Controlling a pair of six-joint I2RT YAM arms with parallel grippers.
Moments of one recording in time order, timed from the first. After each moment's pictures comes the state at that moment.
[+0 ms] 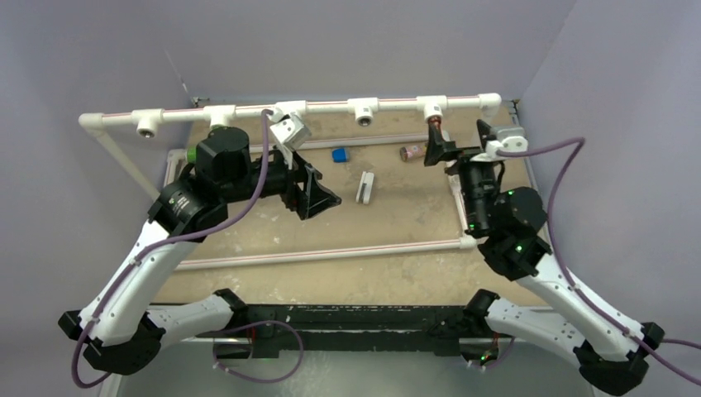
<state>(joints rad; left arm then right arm) -0.67 1.04 1.46 -0.72 0.46 -0.17 0.82 0.82 0.94 0.27 0.63 -0.21</state>
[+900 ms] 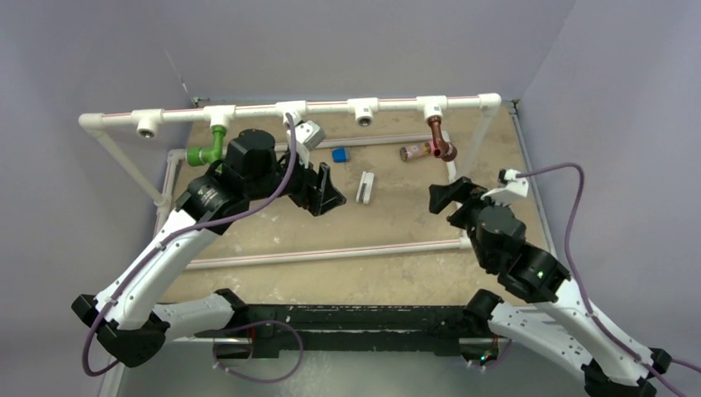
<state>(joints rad) -0.67 1.11 1.37 -0.70 0.36 -0.21 0.82 0.59 0.87 -0.53 0.72 0.69</state>
